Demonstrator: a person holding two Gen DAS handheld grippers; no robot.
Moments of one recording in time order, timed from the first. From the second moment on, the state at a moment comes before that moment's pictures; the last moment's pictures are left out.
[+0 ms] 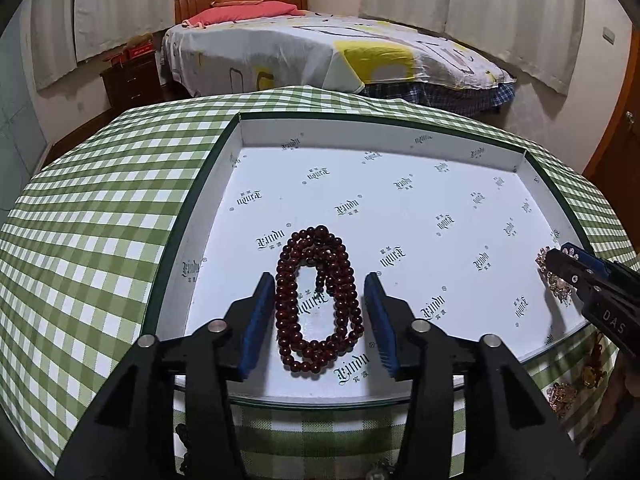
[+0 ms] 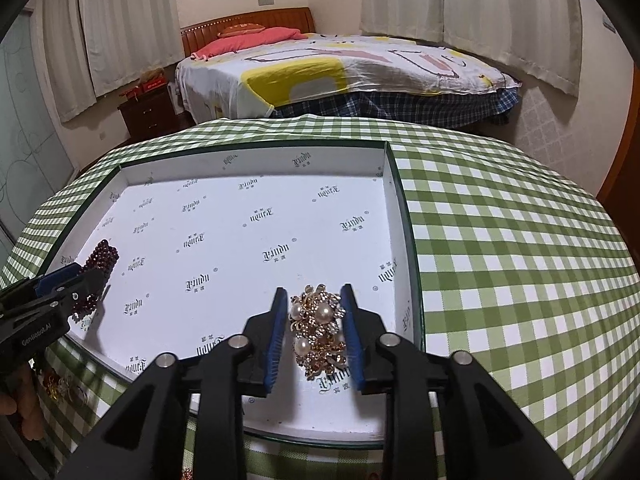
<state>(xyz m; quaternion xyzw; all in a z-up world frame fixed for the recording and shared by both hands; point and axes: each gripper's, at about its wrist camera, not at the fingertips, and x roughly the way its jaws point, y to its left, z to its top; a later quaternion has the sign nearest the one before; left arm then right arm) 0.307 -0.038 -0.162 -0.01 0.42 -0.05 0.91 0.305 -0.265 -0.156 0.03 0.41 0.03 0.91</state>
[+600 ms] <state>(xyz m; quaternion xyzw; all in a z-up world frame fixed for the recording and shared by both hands) 0.269 -0.029 -0.133 -0.01 0.37 -0.04 0.93 0.276 -0.260 -0.127 0.03 0.37 0.03 0.93</state>
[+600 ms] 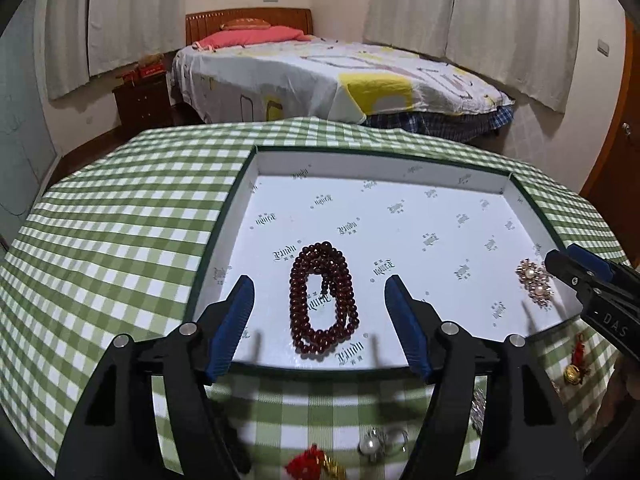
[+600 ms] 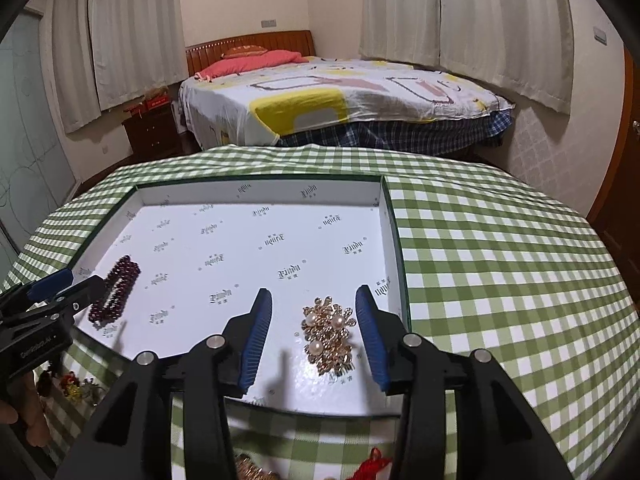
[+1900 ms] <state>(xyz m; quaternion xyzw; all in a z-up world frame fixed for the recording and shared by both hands) 0.099 0.002 -0.126 -0.02 0.34 0.01 0.94 0.112 -0.209 -0.148 0.00 0.35 0.05 0.94</state>
